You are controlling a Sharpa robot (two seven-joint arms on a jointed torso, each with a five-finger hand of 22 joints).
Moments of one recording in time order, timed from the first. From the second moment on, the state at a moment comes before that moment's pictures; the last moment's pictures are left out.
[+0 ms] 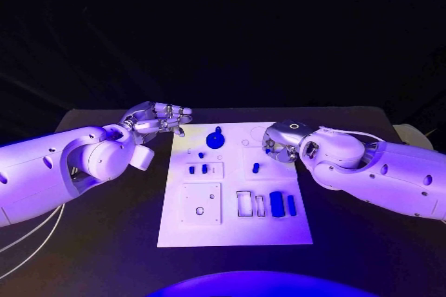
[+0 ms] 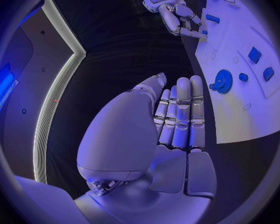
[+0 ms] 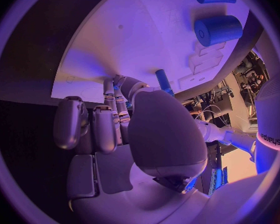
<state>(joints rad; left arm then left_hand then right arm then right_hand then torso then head) 1.18 -0.96 -0.01 1.54 -0.12 -0.16 0.22 1.53 -0.16 0.32 0.14 0.20 0.95 0.21 0.13 0.07 0.93 0.14 0.38 0.12 1.02 0.06 1.03 0.36 0.17 0.86 0.16 0.90 0.57 1.21 -0.79 -0.12 1.53 -1.79 -0.21 -0.26 1.45 -0.13 0.46 0.07 0.23 1.14 0.13 0.15 0.13 1.22 0.06 0.14 0.17 1.47 -0.01 1.37 1.25 0.08 1.41 0.09 1.24 1.31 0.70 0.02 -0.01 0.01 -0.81</state>
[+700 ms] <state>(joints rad) 1.18 -0.96 -0.01 1.54 -0.12 -0.16 0.21 1.53 -0.16 0.32 0.13 0.20 0.95 0.21 0.13 0.07 0.93 0.14 0.38 0.12 1.02 0.06 1.03 0.36 0.17 0.86 0.16 0.90 0.57 1.22 -0.85 -0.11 1.61 -1.79 -0.30 -0.25 1.44 -0.13 0.47 0.06 0.22 1.15 0.12 0.15 0.13 1.22 0.06 0.13 0.16 1.47 -0.01 1.38 1.25 0.08 1.41 0.09 1.26 1.31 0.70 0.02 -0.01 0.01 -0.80</state>
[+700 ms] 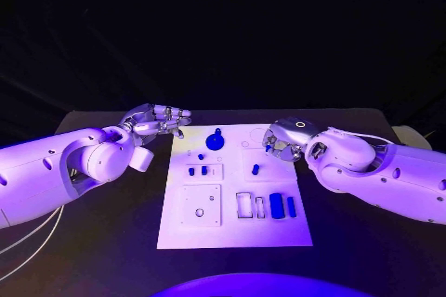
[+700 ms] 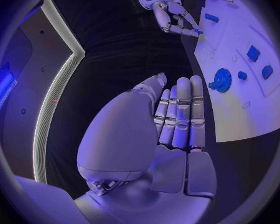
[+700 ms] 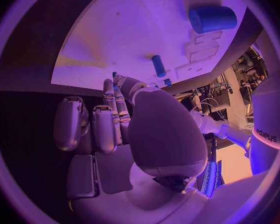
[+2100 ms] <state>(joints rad) 1.18 -0.93 -0.01 1.57 -0.11 -0.17 0.22 1.53 -0.16 0.32 0.13 0.20 0.95 0.21 0.13 0.07 0.92 0.14 0.39 0.12 1.02 0.06 1.03 0.36 0.17 0.86 0.16 0.90 0.57 1.10 -0.64 -0.13 1.72 -1.76 -0.32 -0.22 1.44 -0.13 0.47 0.06 0.22 1.15 0.13 0.15 0.13 1.22 0.06 0.13 0.16 1.47 -0.01 1.38 1.25 0.08 1.41 0.09 1.26 1.31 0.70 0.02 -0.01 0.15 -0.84</state>
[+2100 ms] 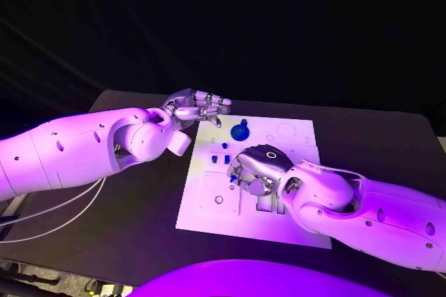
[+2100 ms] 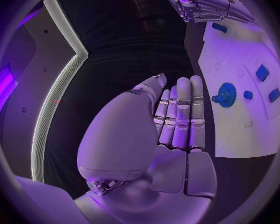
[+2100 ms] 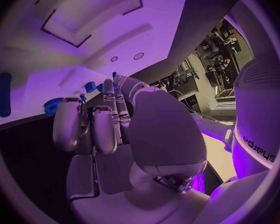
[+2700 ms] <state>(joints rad) 1.18 -0.93 -0.01 1.57 -0.11 -0.17 0.21 1.53 -0.16 0.32 0.13 0.20 0.95 0.21 0.13 0.07 0.92 0.14 0.39 0.12 1.02 0.06 1.03 0.36 0.17 0.86 0.16 0.90 0.57 1.09 -0.63 -0.13 1.70 -1.75 -0.29 -0.21 1.43 -0.13 0.47 0.06 0.22 1.15 0.13 0.15 0.13 1.22 0.06 0.13 0.16 1.47 -0.01 1.38 1.25 0.08 1.41 0.09 1.26 1.31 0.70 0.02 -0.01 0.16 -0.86</state>
